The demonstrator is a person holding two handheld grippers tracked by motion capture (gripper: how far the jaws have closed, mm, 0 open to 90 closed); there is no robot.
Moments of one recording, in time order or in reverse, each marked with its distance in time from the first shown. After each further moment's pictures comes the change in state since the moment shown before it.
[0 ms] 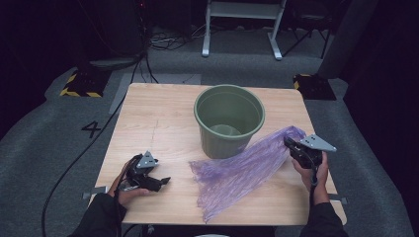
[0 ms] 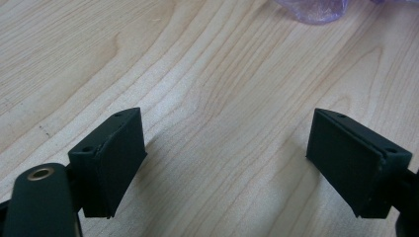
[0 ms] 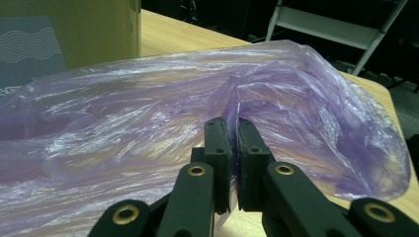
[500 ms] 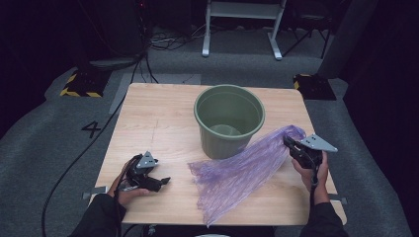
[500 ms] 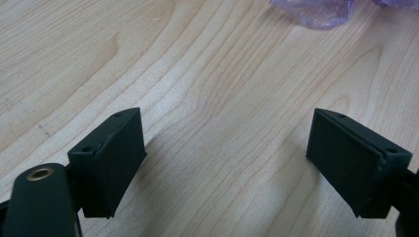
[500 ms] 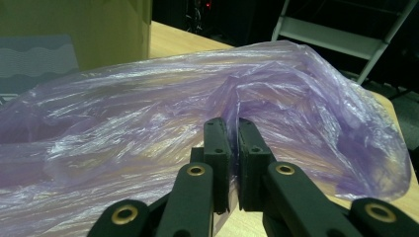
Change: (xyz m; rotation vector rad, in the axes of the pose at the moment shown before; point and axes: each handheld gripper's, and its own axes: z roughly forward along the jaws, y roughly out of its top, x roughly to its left) left arm 0.000 0.000 0.000 0.001 0.000 0.000; right arm 0.003 0.004 -0.003 -0.037 0.012 -0.006
